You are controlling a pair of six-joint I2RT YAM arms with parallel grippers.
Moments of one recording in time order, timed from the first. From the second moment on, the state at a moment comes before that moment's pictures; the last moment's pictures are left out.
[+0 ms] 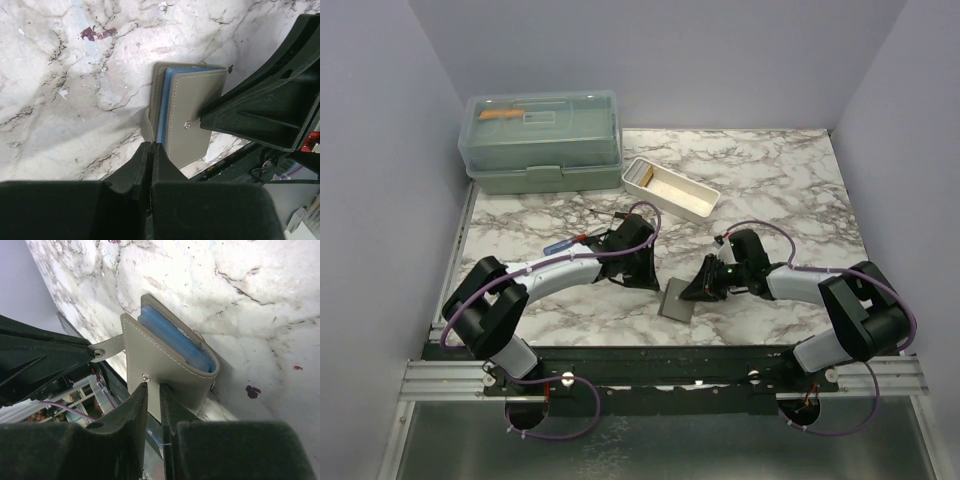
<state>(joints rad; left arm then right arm) -0.80 1.56 0.92 -0.33 0.20 -0.75 0.45 1.48 0.46 0.15 -0.65 0.86</state>
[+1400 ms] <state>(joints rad) -0.87 1.73 1.04 -0.30 0.27 -0.72 0.47 1.54 0.51 0.13 -0.65 0.86</state>
